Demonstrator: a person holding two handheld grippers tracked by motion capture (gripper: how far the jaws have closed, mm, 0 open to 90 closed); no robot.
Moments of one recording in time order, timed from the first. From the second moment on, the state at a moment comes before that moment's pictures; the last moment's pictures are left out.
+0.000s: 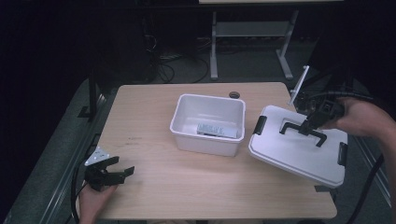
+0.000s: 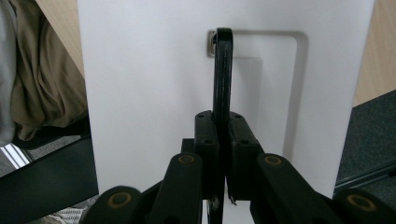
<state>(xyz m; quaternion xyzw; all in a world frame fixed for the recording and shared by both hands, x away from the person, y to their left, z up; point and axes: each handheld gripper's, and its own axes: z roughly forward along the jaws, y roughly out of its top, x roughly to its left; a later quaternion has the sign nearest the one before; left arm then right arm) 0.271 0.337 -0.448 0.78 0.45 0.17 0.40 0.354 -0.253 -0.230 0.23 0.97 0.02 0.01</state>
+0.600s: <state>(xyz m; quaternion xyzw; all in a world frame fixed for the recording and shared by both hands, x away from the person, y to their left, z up) 0.269 0.343 -0.447 0.78 0.45 0.17 0.41 0.380 -0.197 -0.211 0.19 0.98 0.02 0.01</state>
